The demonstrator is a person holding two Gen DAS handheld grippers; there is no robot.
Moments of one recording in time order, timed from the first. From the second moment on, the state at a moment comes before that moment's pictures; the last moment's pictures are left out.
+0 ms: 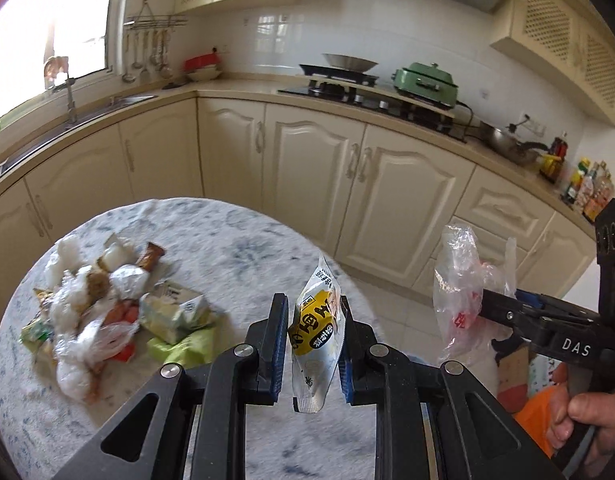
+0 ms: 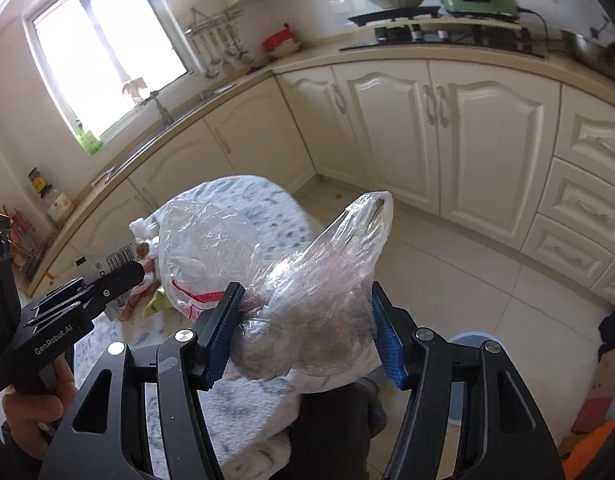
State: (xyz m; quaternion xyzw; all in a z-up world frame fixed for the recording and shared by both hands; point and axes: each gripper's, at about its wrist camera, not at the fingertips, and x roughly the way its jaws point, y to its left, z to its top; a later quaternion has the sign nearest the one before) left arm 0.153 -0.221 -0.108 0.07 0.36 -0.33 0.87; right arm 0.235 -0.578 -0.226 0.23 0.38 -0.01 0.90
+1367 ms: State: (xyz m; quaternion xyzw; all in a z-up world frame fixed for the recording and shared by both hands) left arm 0.337 -0.640 -0.398 0.22 0.56 -0.40 0.69; right arm 0.155 -0.796 -0.469 0.40 0.50 -0.25 0.72
